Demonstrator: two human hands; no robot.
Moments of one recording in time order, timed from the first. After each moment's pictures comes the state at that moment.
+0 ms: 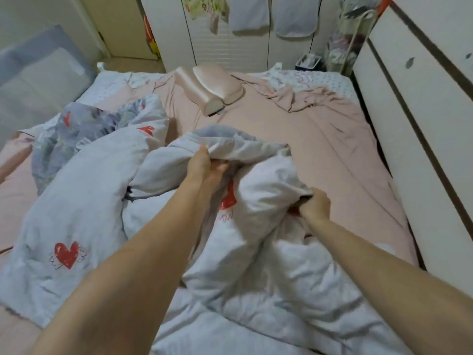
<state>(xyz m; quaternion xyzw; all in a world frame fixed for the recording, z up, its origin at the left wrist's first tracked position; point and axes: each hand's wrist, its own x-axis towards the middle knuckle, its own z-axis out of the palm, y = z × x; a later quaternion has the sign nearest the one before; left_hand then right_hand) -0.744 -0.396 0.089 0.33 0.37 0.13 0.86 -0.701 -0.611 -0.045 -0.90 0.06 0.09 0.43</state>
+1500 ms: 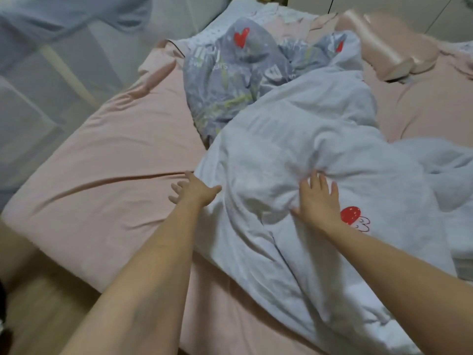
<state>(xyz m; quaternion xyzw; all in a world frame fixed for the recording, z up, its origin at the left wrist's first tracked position) -1.155 0.188 -0.155 0.74 0.58 -0.15 0.30 -1.003 -0.031 -0.145 -0.93 -0.35 0.13 -0.07</state>
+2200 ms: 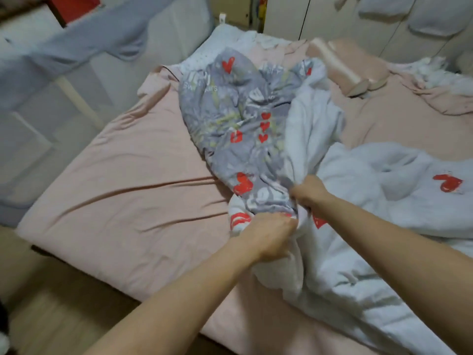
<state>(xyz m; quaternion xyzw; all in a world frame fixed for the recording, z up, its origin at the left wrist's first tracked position) -1.200 0.020 -0.018 0.98 0.00 -0.07 0.18 -1.059 -0.036 -0.033 -0.90 -0.09 0.29 0.33</state>
